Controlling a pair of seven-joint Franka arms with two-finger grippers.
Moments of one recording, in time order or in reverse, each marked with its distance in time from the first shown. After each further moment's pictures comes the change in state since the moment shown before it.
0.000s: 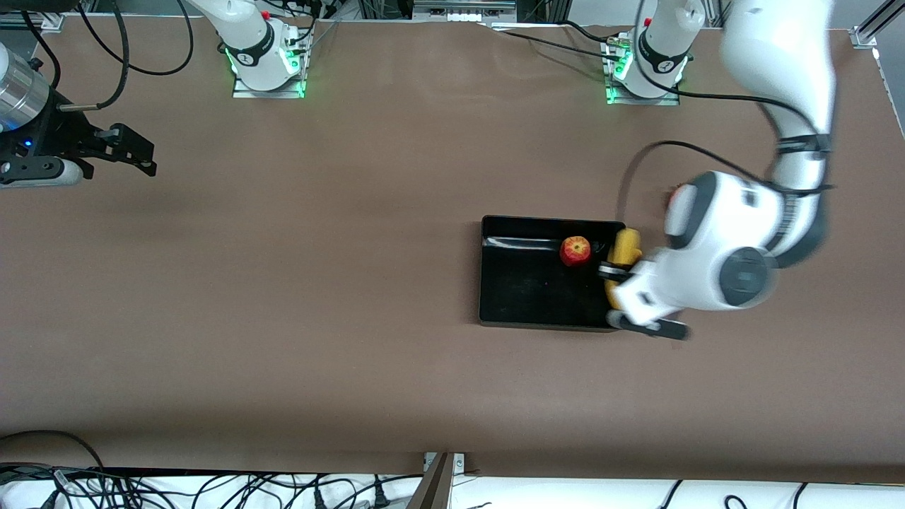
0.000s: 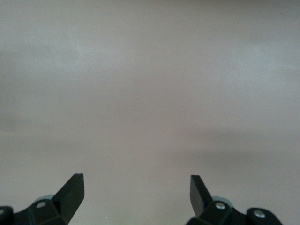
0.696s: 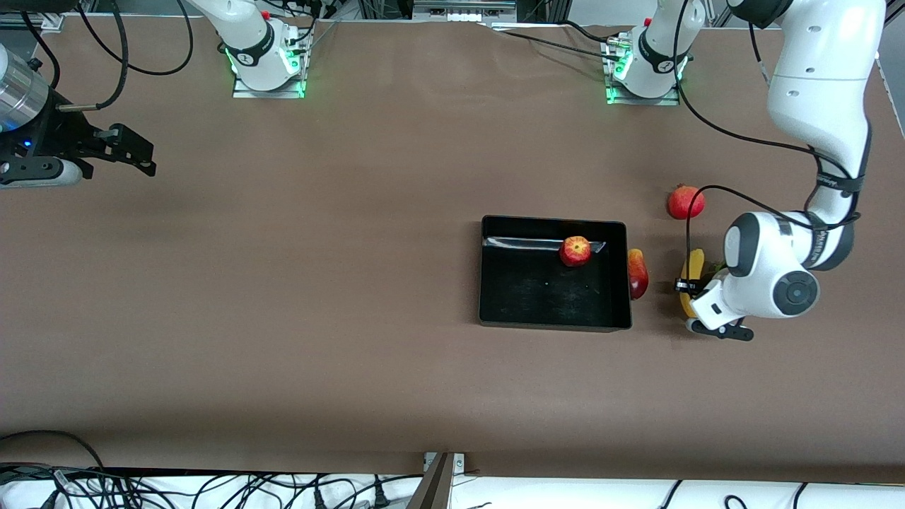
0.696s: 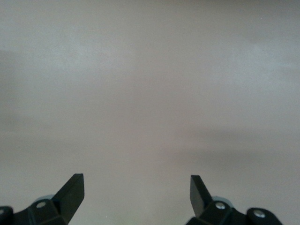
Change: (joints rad) left arm 0.334 0.026 0.022 -0.291 0.210 0.288 0.286; right arm -0.001 0.000 -0.002 -0.001 0.000 -0.003 0.000
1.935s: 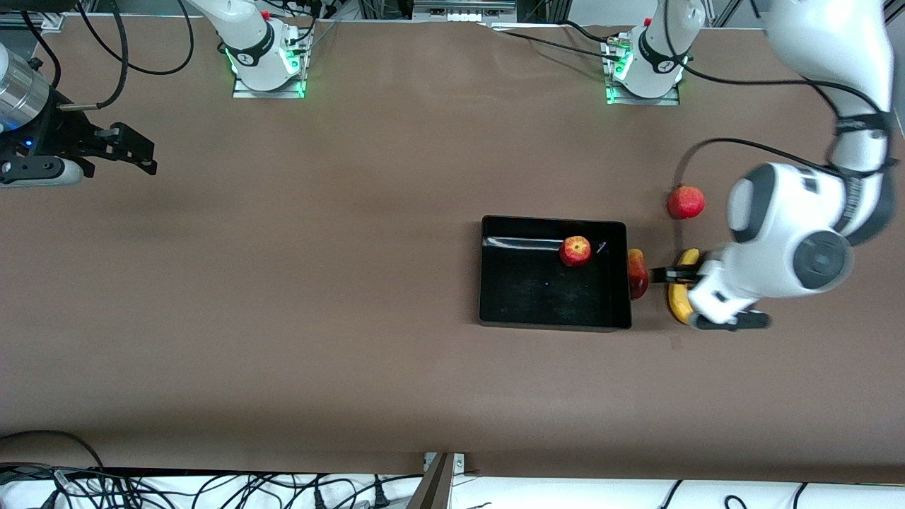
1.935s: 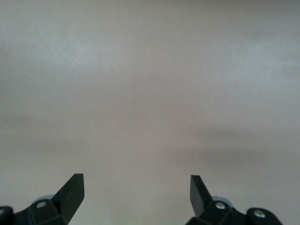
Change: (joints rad) left arm -0.084 -0.146 0.026 0.043 -0.020 -0.156 -0.169; right arm 0.000 -0.001 -0.001 -0.003 0.001 -0.003 0.000
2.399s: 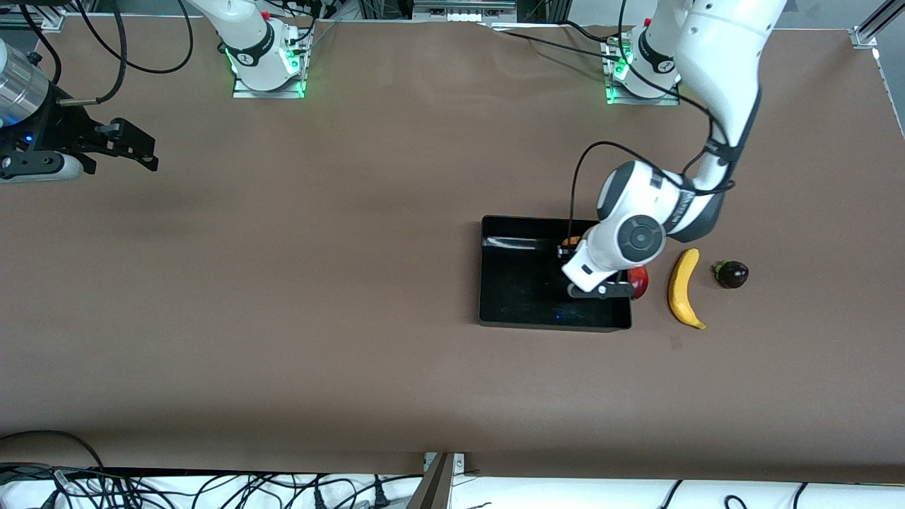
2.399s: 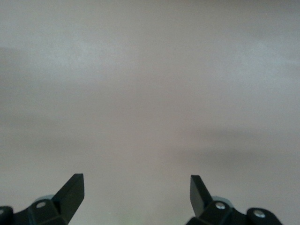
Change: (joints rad) left arm -0.246 -0.001 -0.064 -0.189 -0.094 0.206 -0.351; right arm 0.001 -0.010 -0.001 -0.004 0.013 -0.008 0.000
